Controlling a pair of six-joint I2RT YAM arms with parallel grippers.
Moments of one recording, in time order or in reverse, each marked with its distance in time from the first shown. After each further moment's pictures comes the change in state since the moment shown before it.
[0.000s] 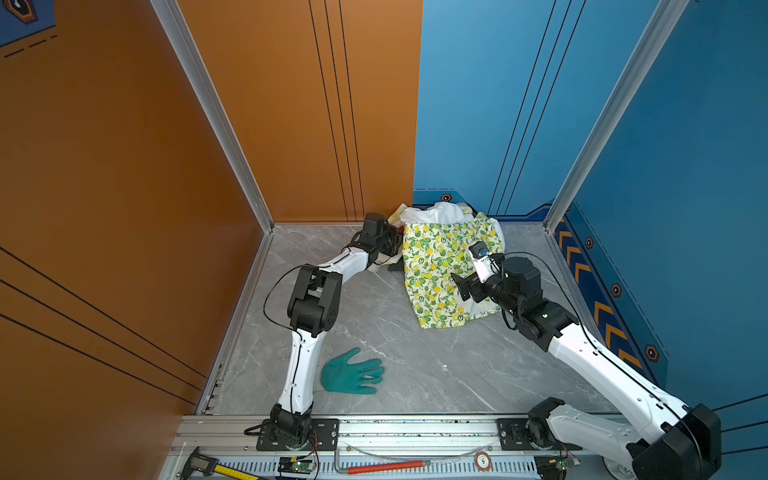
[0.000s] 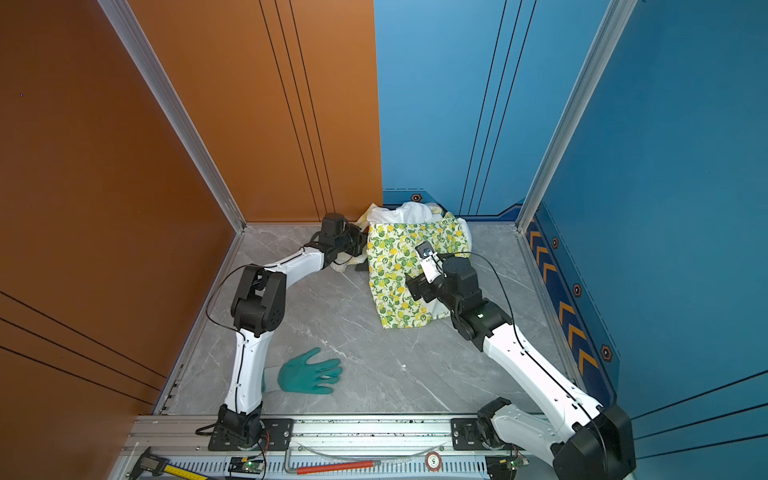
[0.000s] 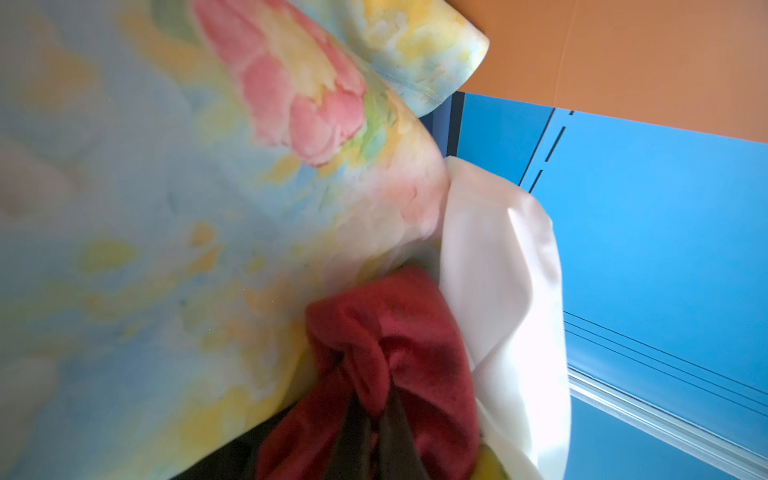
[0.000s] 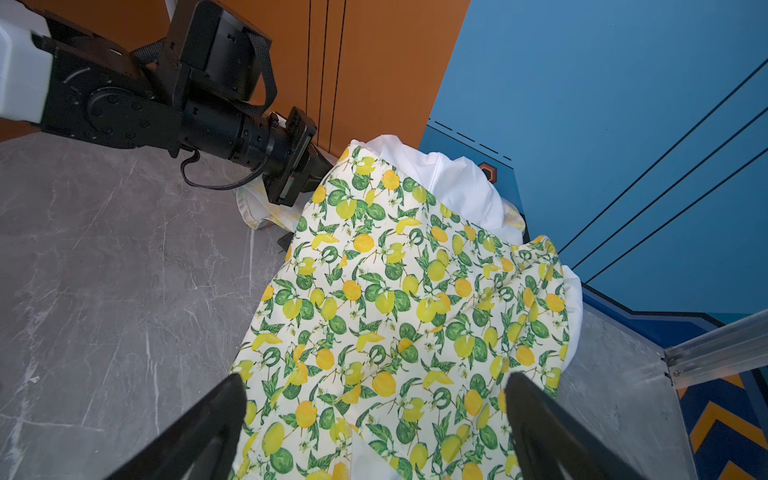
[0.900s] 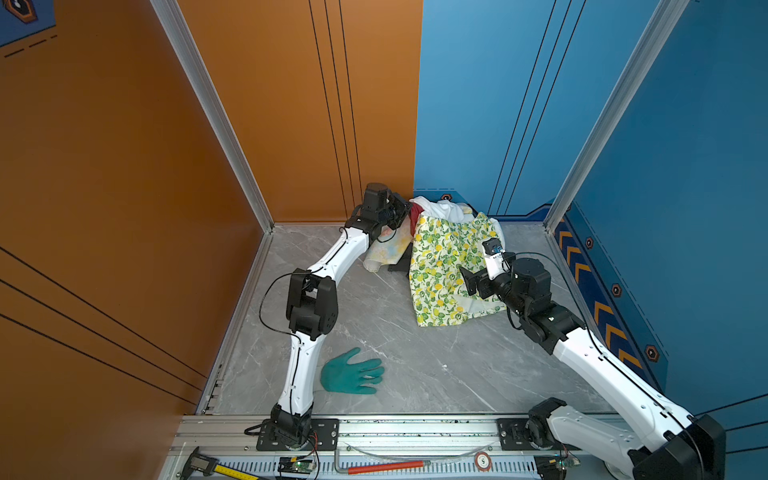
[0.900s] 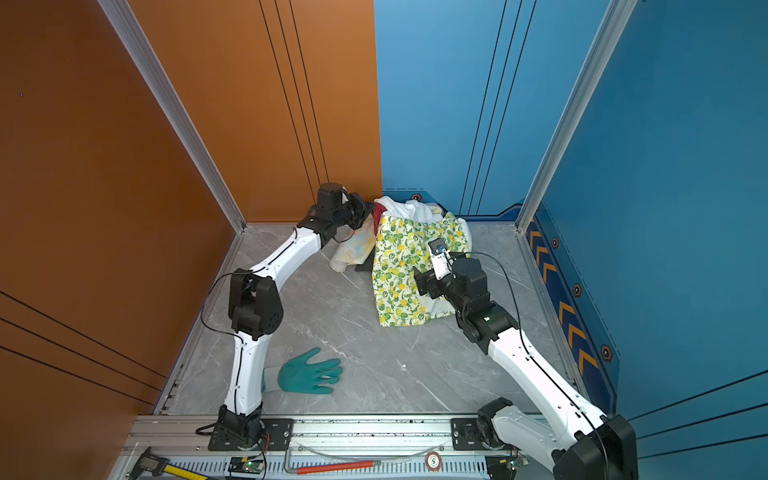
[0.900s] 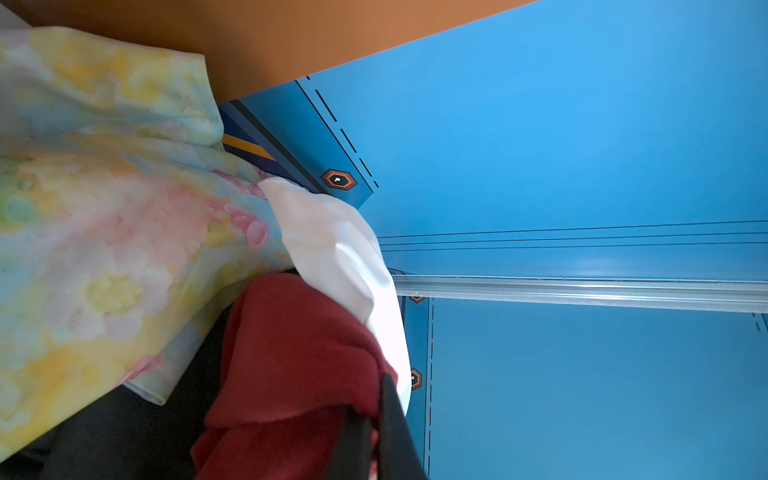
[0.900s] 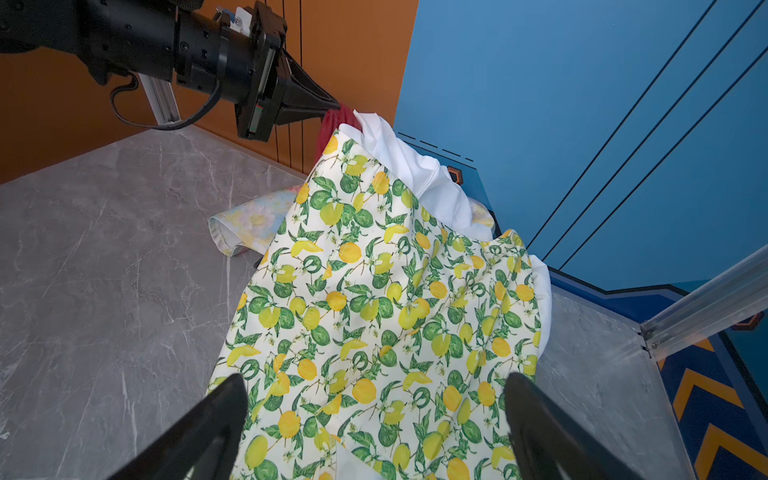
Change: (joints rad) left arm -0.026 -0.045 0.342 -0.240 -0.012 0.330; right arm -0.052 -0.041 -0.032 0.051 0.015 0.064
